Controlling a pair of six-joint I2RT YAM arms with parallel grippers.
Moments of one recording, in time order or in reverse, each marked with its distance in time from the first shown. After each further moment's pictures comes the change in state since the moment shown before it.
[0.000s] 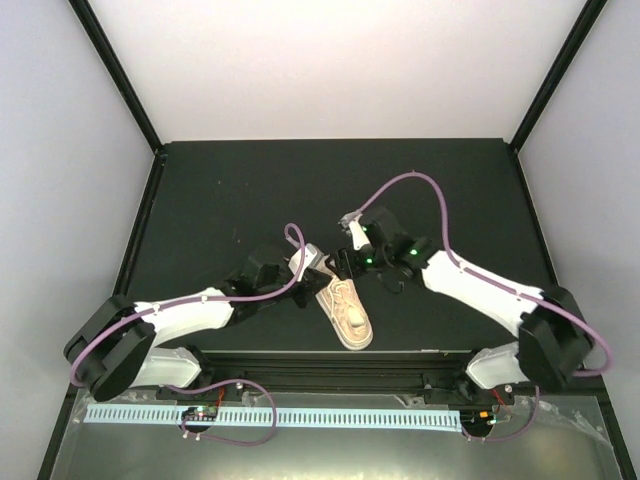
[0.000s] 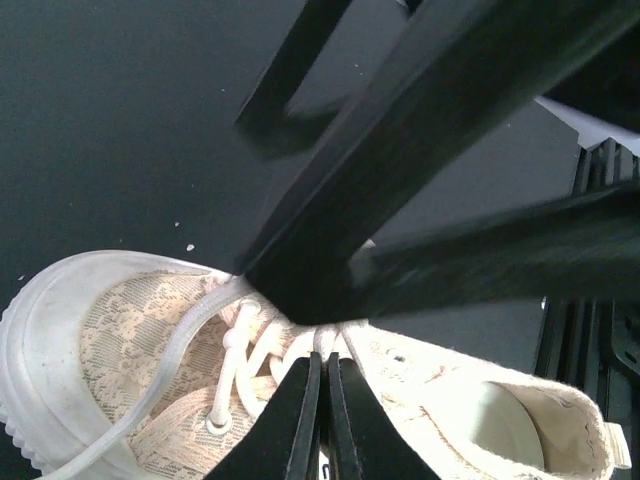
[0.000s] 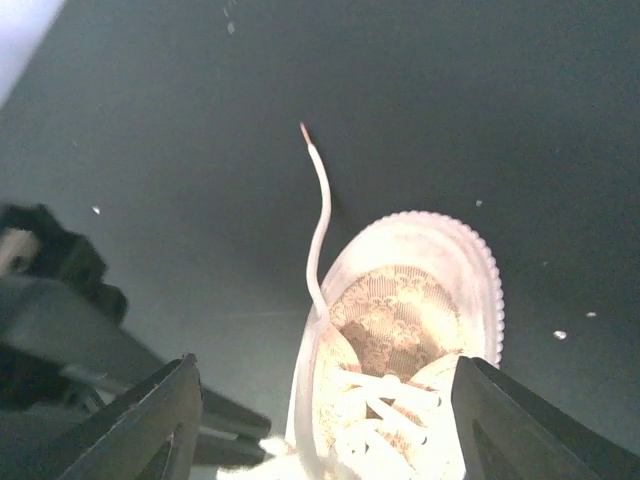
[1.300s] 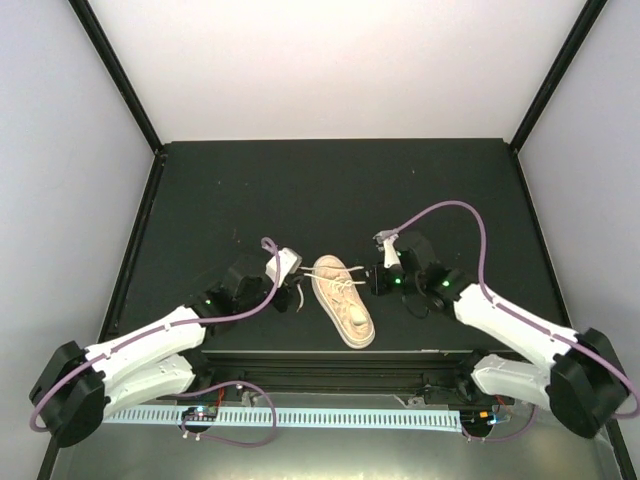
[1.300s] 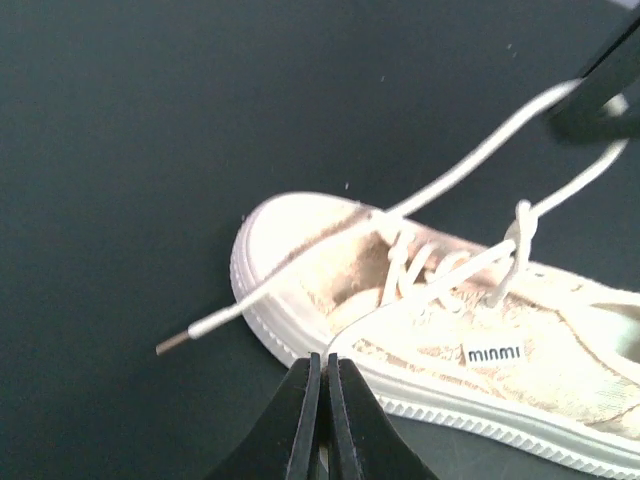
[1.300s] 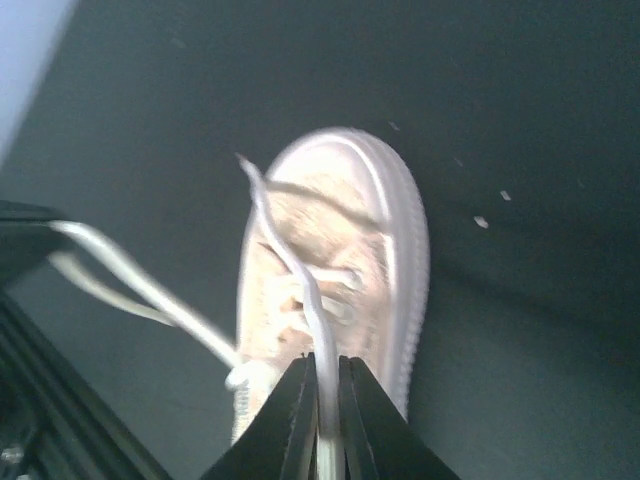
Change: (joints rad) left arm -0.010 -0.351 -0.049 -0.318 -0.334 0.126; right arm -0.073 -0.185 -0.268 0.049 0.000 0.126
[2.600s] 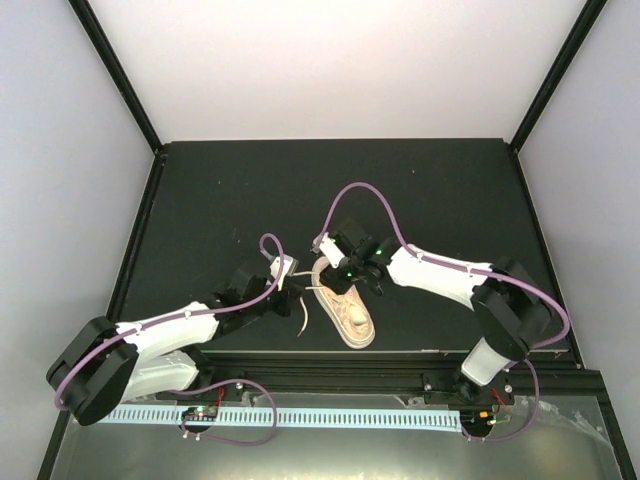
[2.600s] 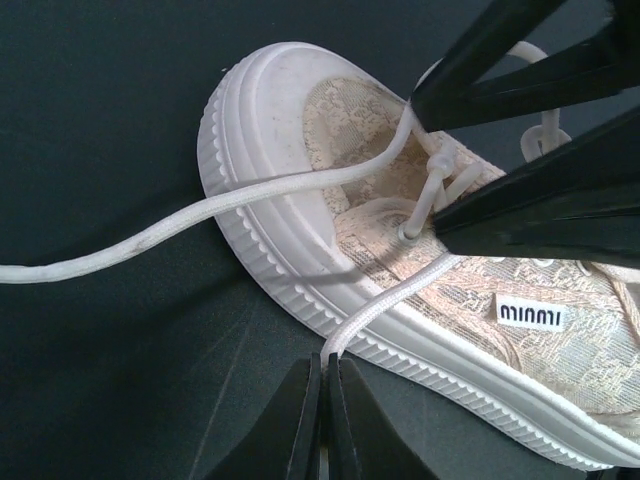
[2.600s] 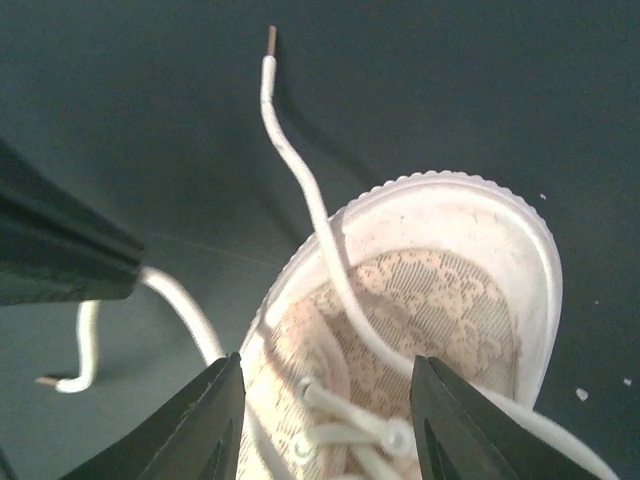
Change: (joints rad) left arm 0.059 0.201 -0.086 0.127 0.145 -0.298; right arm 0.161 0.438 0.364 -0.127 0.047 -0.473
